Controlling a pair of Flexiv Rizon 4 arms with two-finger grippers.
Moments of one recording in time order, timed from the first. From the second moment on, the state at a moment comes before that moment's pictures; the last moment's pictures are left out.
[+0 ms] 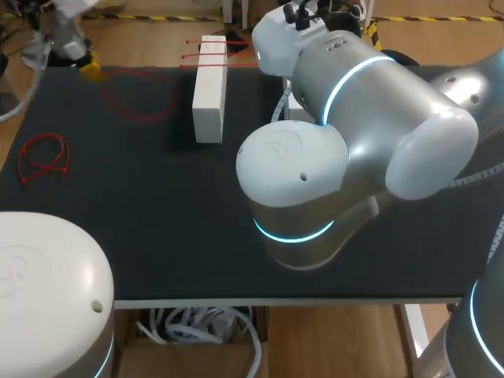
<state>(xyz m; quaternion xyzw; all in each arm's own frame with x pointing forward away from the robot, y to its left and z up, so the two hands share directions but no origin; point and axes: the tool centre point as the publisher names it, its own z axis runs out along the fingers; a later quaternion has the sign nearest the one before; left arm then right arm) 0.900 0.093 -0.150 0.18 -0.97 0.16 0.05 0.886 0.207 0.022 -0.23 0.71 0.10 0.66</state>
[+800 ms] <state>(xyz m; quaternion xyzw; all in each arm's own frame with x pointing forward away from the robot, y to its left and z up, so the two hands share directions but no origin) 0.878 0.221 -0.231 0.27 -0.94 0.18 0.09 0.885 0.207 0.023 -0.23 0.71 0.10 0.66</state>
